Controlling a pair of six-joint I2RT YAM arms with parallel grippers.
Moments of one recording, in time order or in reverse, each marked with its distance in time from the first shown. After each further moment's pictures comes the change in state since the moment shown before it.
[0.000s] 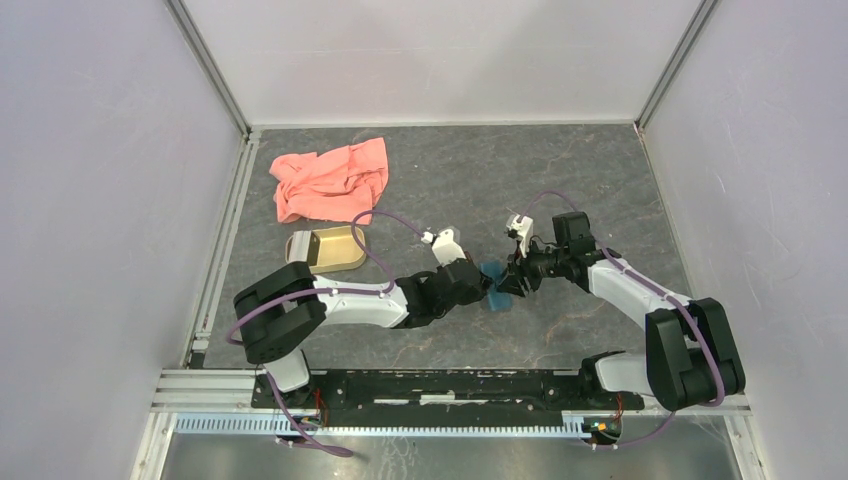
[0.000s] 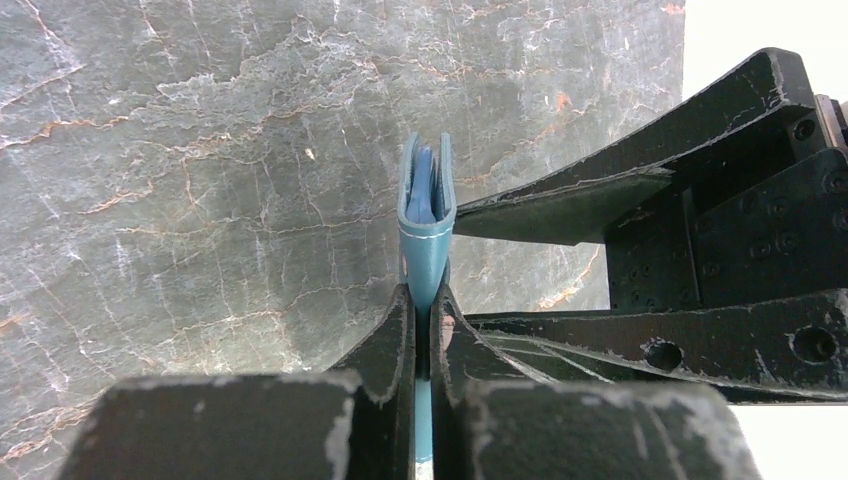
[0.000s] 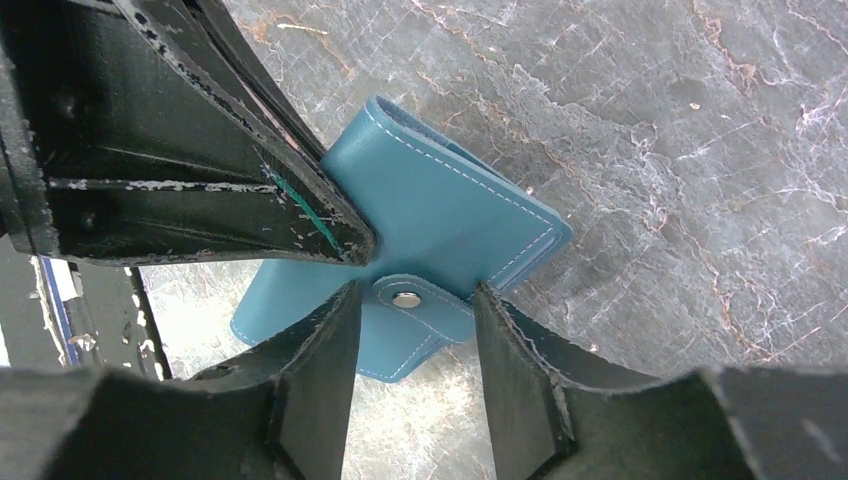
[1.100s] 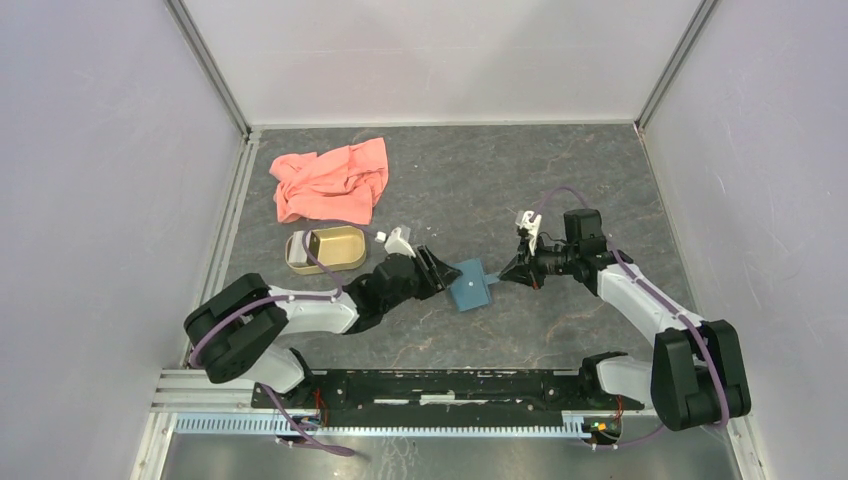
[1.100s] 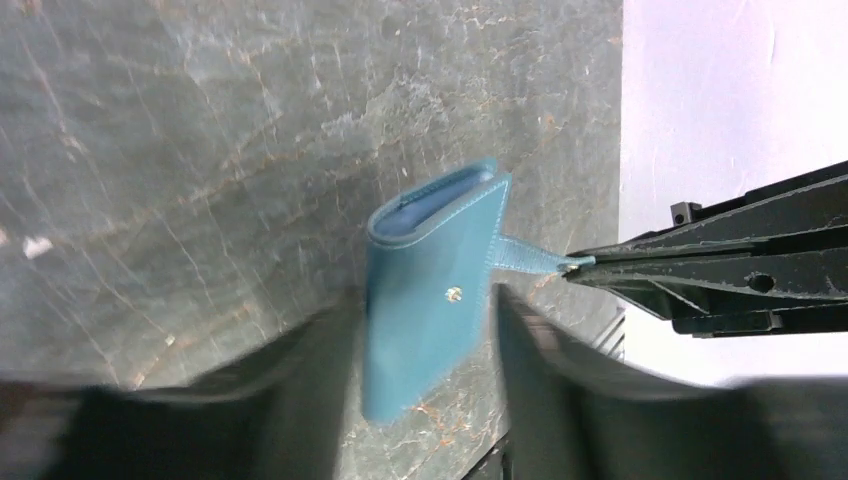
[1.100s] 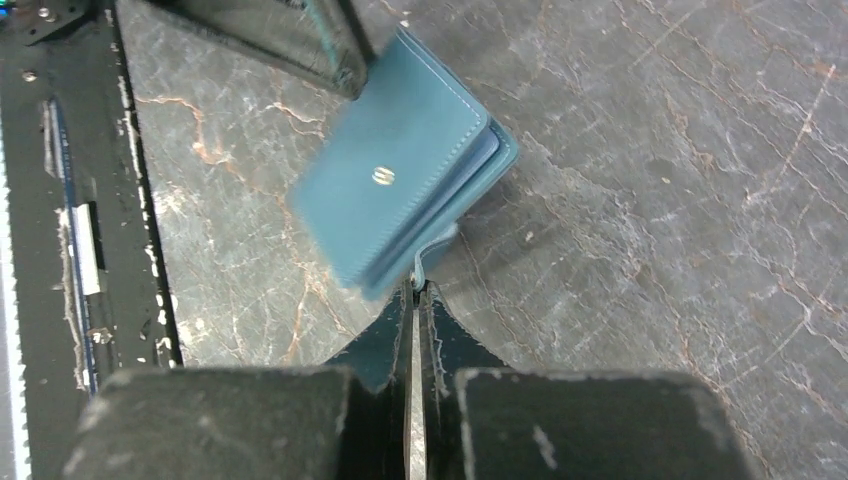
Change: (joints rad) left arm 0.198 -0.229 -0.377 0.285 0.225 0.023; right arm -0.048 -0.086 0.007 -0.023 -0.098 -0.063
